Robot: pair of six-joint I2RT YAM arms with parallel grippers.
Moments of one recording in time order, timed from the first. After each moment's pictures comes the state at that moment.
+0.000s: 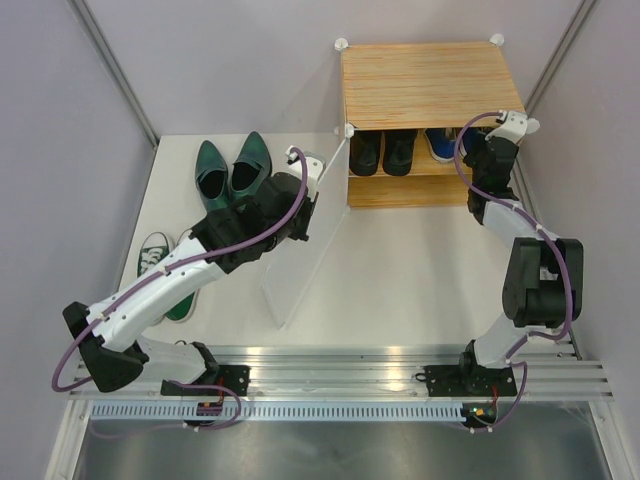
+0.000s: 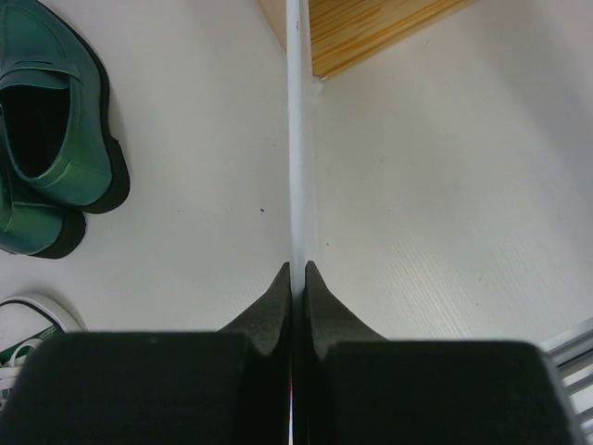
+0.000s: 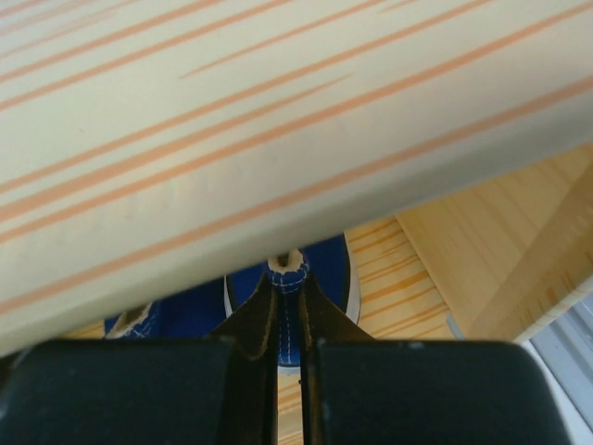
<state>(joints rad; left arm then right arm) -0.91 1.31 1.46 -0.75 -0.40 -0.21 -0.06 1.68 1.11 0.49 0.21 0.20</state>
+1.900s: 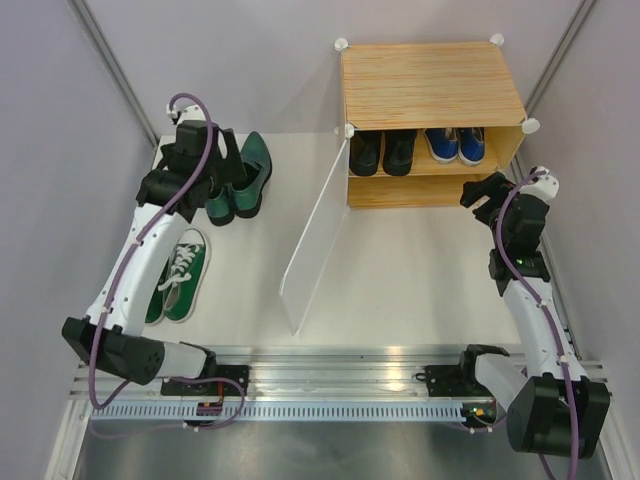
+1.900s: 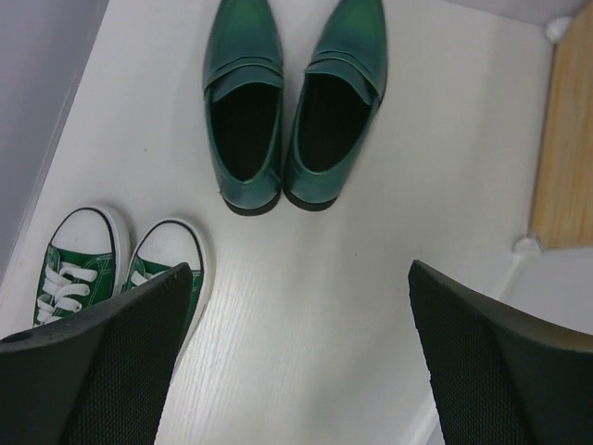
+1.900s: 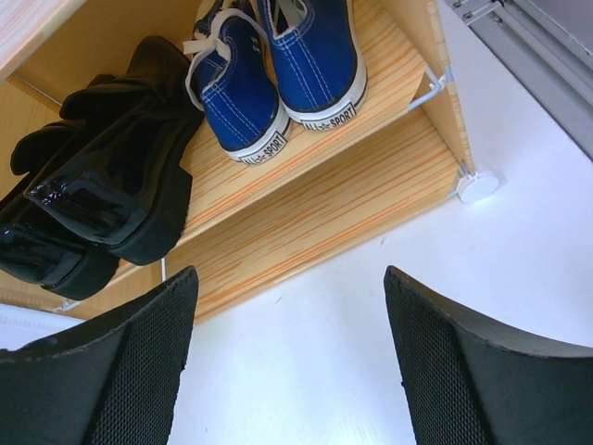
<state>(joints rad) -0.35 1.35 1.57 -0.82 -0.44 -0.34 -0.12 0.99 0.71 0.09 0.01 0.52</state>
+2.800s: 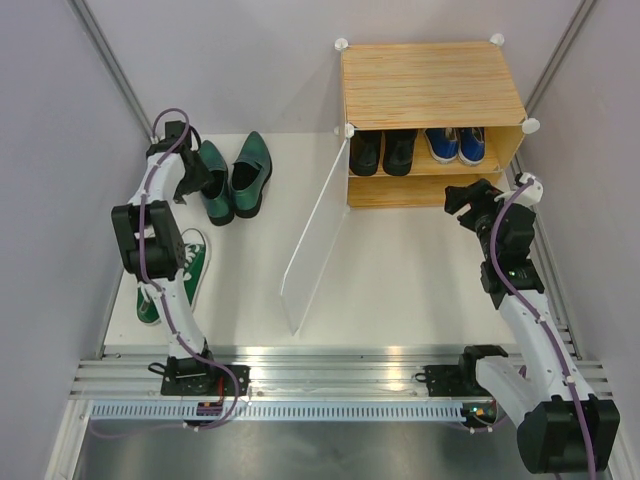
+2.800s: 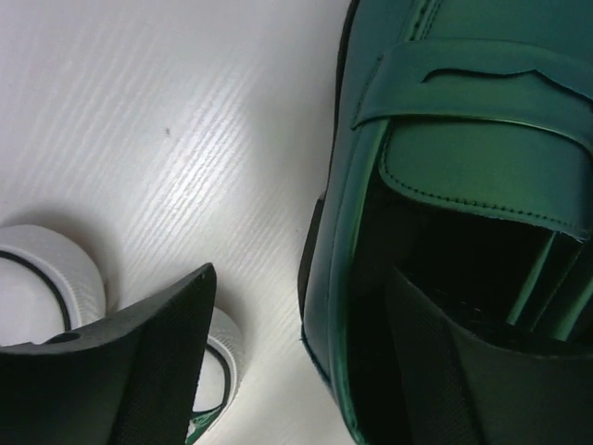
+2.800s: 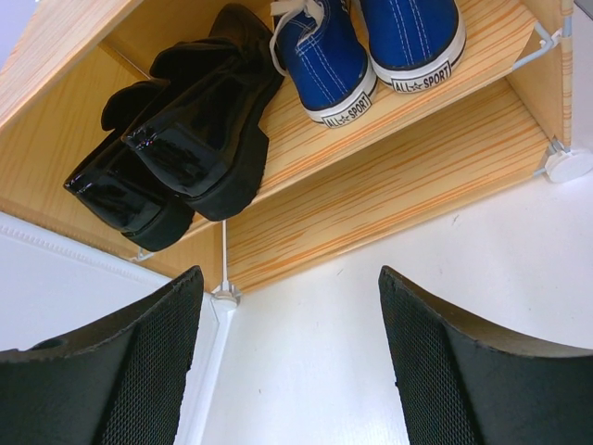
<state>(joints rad) 0.12 2.08 1.80 -0.80 -0.23 -0.46 0.02 0.89 0.66 0.09 0.03 0.59</state>
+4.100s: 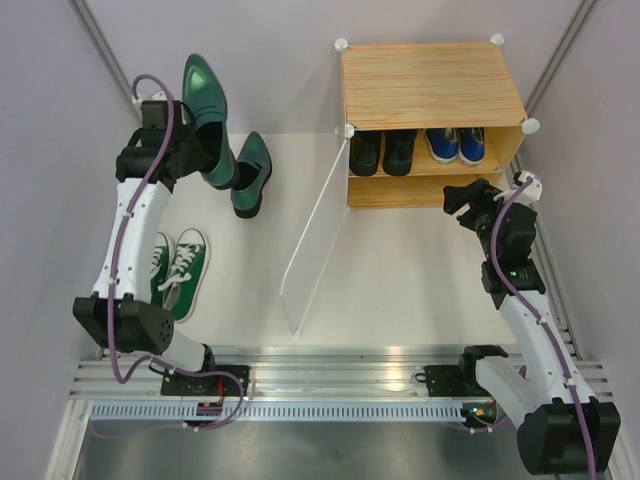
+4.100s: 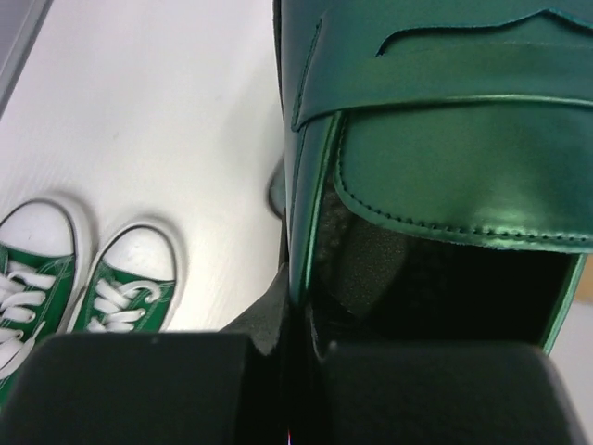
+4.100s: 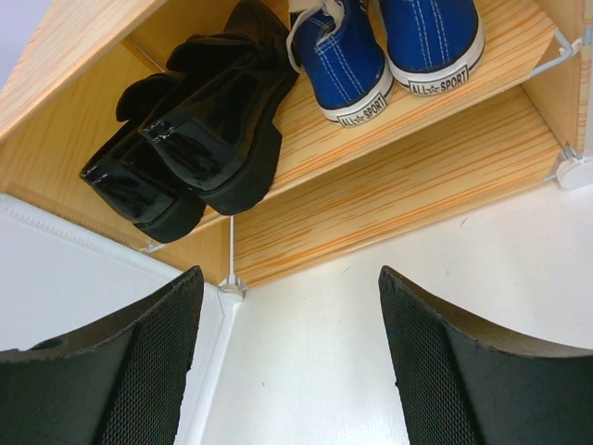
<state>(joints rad) -0.02 1.53 1.71 -0.85 -0.15 -0.45 0.02 0.88 0.67 0.08 0.00 0.58</state>
